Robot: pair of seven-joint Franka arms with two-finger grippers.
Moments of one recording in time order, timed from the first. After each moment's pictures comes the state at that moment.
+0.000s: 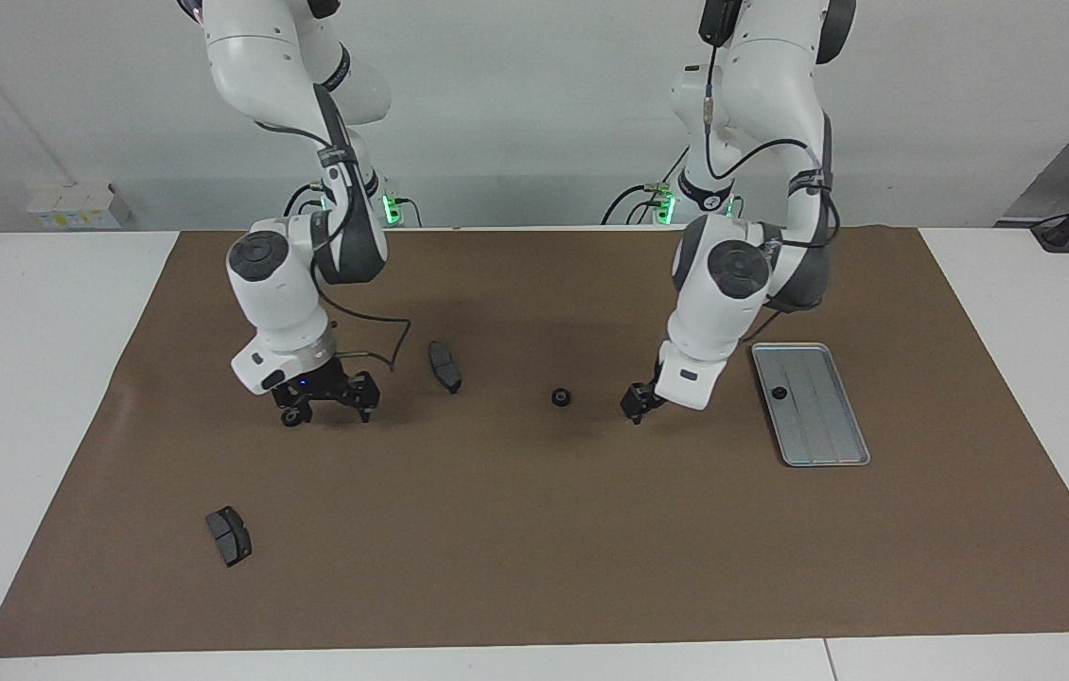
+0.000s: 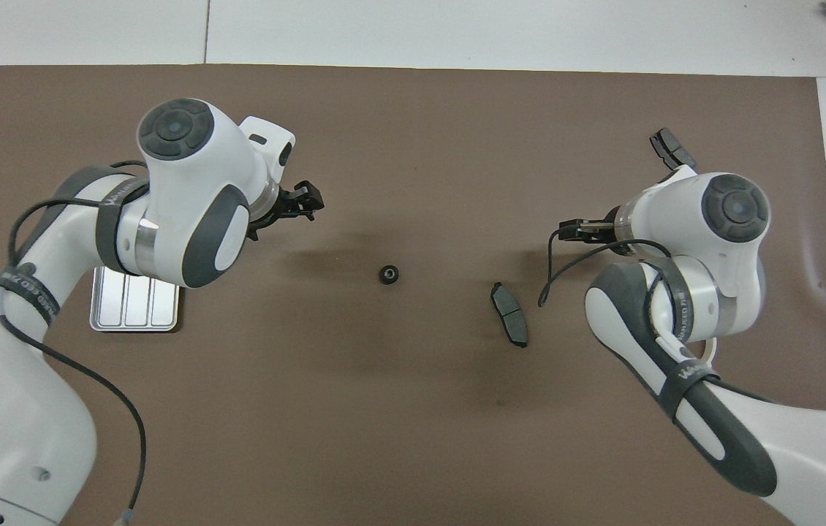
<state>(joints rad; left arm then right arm) -0.31 0.38 -0.05 -1.69 -0.06 2.05 -0.58 0.13 0.26 0.06 -2.03 0.00 2.43 0.27</state>
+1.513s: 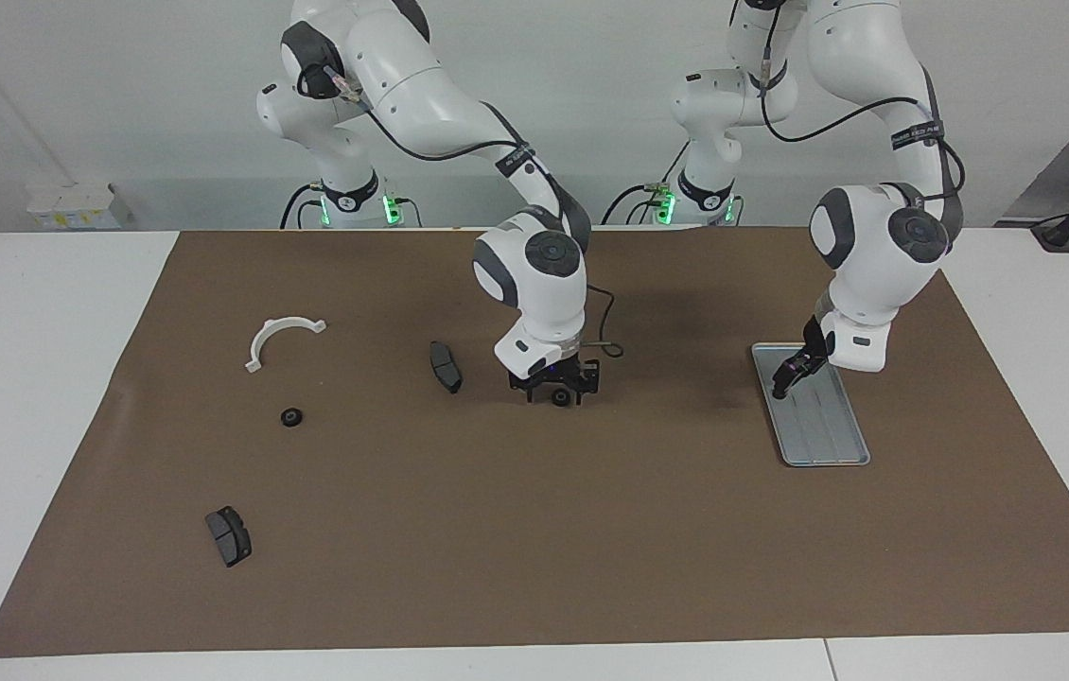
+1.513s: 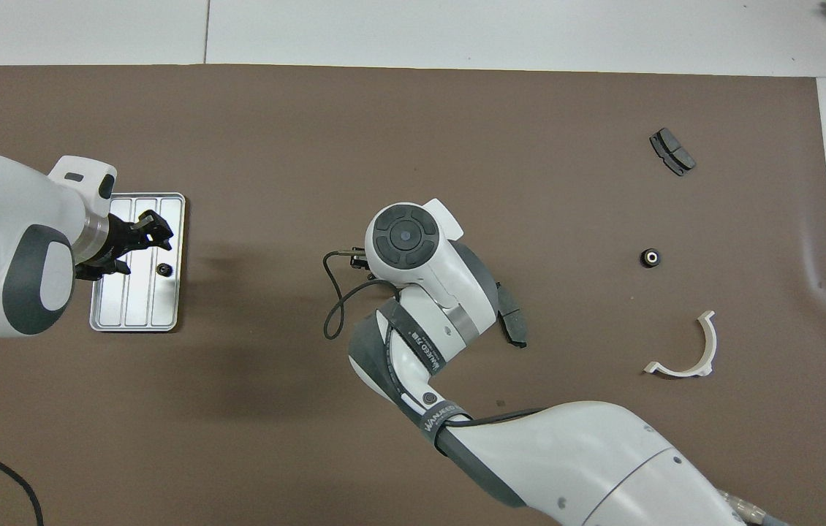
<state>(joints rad) -0.01 0.17 -0.05 -2.06 -0.02 2.22 -0.56 0.59 0.59 0.06 -1.58 -0.04 2.25 0.78</state>
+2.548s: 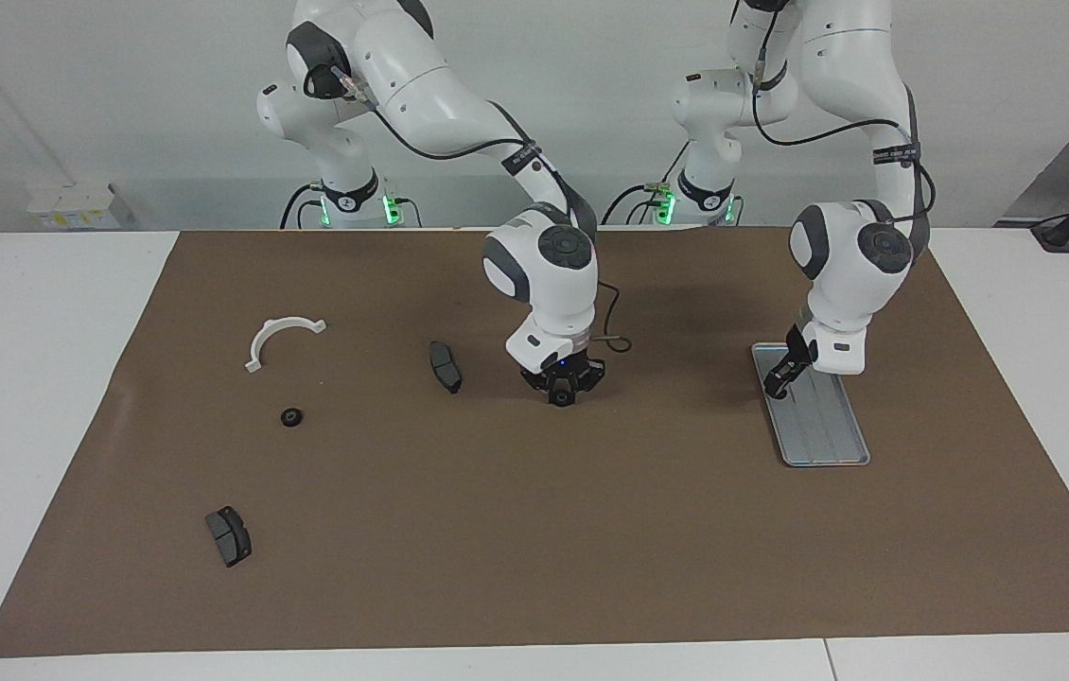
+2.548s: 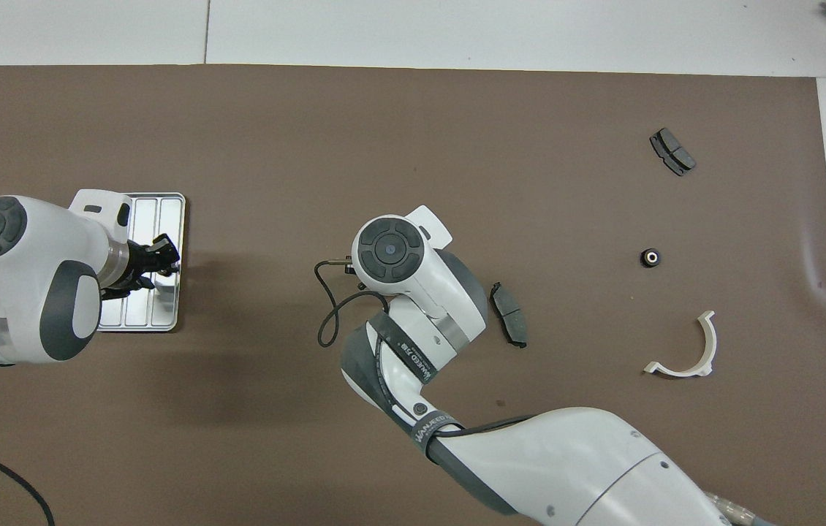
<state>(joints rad) 0.00 0.18 -0.05 -2.18 -0.02 2.36 -0.61 0.61 0.60 0.06 -1.59 -0.07 2.27 0.79</state>
